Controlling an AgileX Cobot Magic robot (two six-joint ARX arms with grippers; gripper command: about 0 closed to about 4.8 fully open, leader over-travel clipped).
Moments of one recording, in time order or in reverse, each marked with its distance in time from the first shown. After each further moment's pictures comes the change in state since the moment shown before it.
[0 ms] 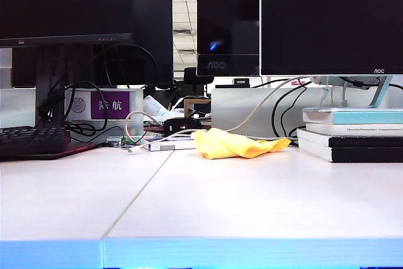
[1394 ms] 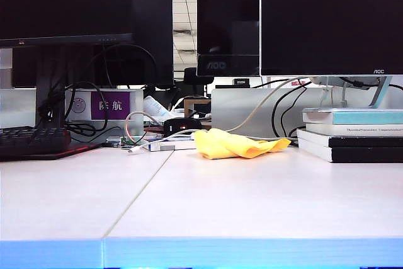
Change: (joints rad) left arm 0.000 -0.505 -0.380 -0.049 -0.026 -0.048; right arm 0.295 -0.655 -0.717 0.097 -0.018 0.005
